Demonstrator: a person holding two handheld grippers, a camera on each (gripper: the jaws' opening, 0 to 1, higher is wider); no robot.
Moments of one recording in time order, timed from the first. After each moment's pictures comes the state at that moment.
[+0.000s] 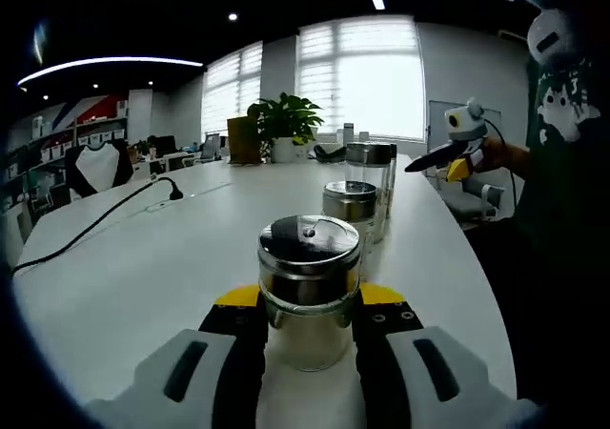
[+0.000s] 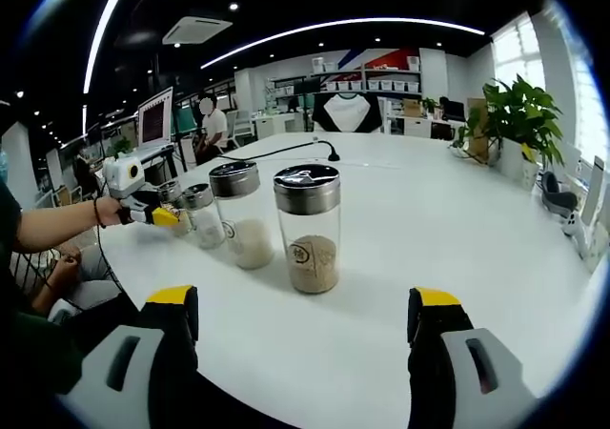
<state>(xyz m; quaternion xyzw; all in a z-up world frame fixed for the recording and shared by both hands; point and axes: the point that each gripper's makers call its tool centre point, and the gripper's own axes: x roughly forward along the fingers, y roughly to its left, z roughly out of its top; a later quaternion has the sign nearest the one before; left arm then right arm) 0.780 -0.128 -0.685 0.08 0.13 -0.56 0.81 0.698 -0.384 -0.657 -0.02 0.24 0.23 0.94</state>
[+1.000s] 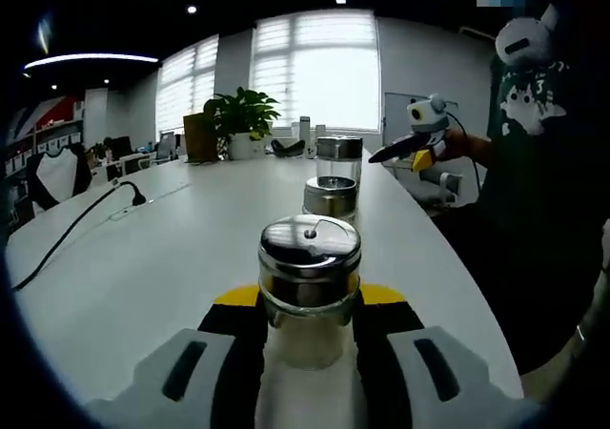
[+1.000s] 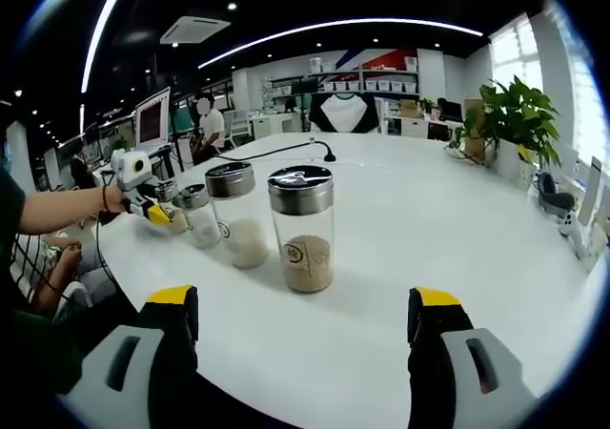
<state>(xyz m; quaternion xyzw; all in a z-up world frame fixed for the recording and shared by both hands) 0.775 -0.131 -0.685 0.09 0.13 -0.64 0.76 0.698 -0.389 -0.657 -0.02 0.24 0.22 0.95</state>
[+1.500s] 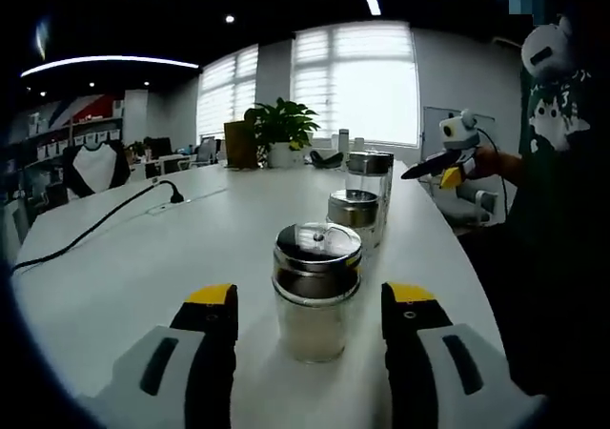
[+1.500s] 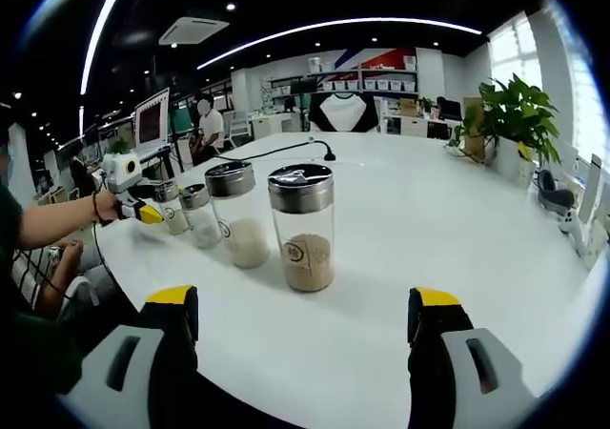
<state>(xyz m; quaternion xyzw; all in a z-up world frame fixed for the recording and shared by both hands) 0.775 -0.118 -0.677 0.06 0.11 -0.55 0.83 0.697 -0.389 -0.659 -0.02 0.24 0.22 0.94</state>
